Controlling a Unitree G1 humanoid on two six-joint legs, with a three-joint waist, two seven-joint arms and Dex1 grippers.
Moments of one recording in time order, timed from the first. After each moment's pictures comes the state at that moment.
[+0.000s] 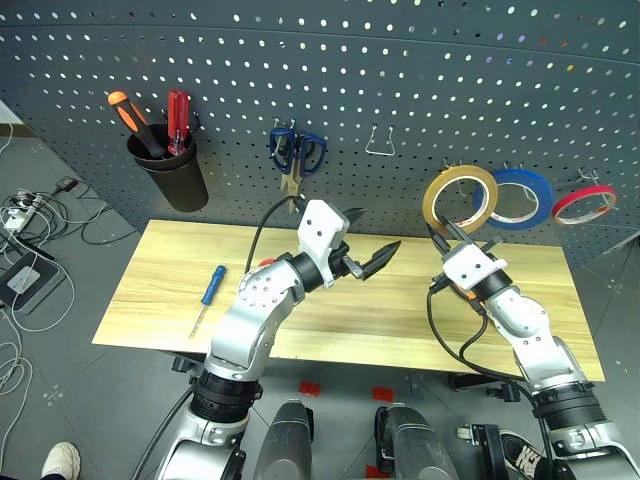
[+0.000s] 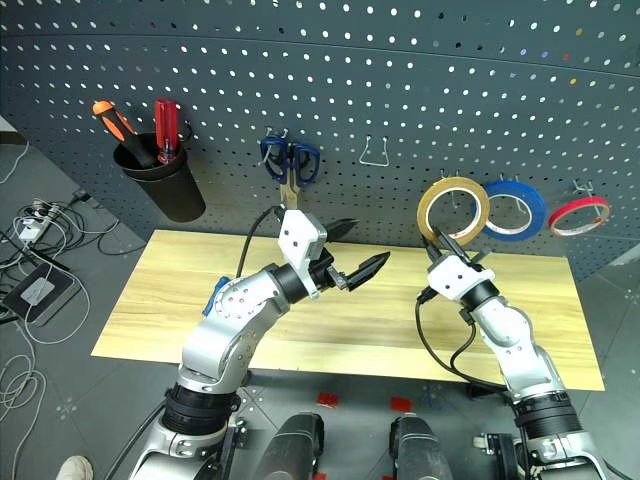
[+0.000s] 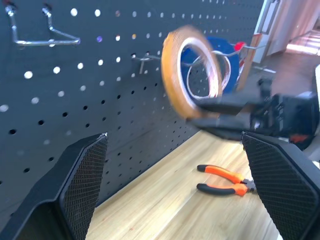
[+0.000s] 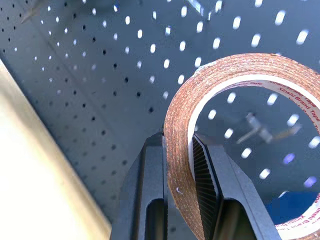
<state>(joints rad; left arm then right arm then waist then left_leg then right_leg) -0.43 0.16 -0.17 -0.24 -0.24 0.42 -0.58 -0.28 -0.46 0.08 0.13 -0.24 -0.38 0.22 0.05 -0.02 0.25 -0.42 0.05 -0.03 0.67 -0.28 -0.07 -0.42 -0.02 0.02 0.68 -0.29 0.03</state>
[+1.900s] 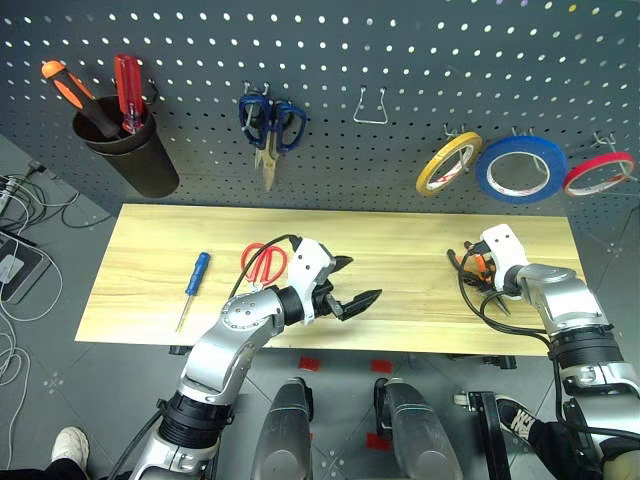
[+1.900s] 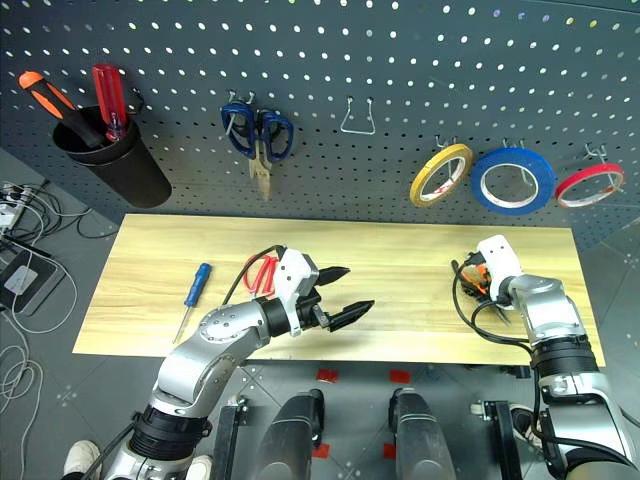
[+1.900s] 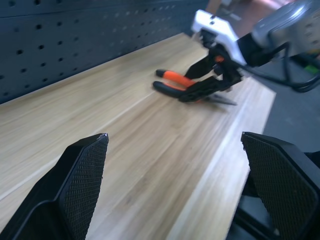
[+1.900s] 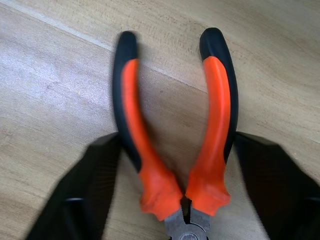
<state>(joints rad) -0.29 0.33 -0.20 -0.29 -0.34 0.54 -0.69 -0.57 -0.57 0.02 0.40 0.02 0.71 0.54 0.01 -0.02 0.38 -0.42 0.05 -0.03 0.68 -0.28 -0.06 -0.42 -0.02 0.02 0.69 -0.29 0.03</state>
